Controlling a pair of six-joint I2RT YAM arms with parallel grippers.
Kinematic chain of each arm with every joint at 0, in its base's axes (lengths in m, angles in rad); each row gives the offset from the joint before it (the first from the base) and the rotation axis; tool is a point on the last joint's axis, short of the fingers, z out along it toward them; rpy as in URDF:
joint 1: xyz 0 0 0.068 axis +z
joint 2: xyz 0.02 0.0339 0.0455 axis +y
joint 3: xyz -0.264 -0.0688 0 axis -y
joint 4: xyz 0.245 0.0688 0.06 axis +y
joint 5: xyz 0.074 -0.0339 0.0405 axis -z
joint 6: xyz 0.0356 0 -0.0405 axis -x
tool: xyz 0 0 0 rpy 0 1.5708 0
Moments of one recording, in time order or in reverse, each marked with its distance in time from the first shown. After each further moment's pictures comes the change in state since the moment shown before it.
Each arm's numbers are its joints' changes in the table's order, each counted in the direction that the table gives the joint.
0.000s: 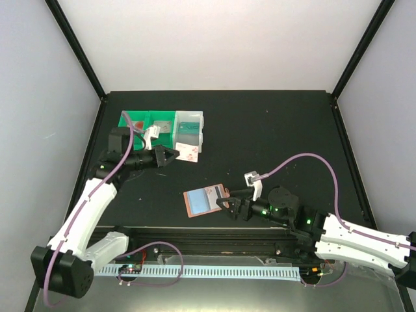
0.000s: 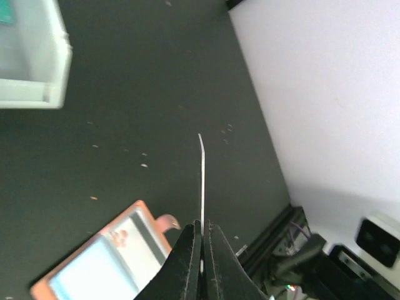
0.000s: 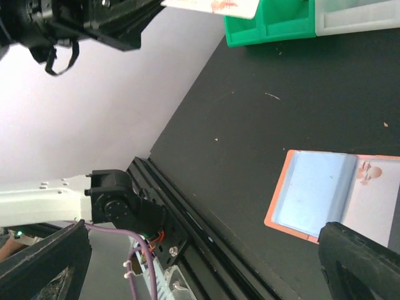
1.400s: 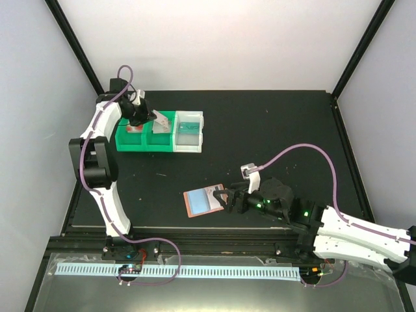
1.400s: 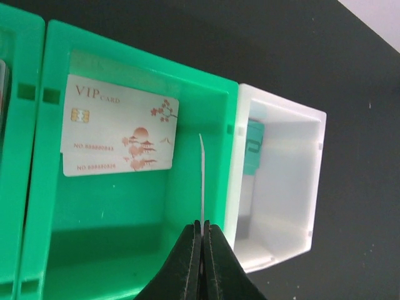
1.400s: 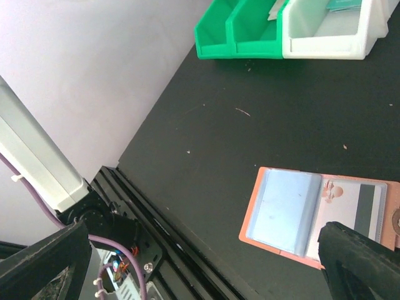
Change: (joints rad) left arm 0.304 1.035 0.895 0.360 -0.203 -0.252; right arm 0.000 0.104 0.179 0.166 0.094 0.060
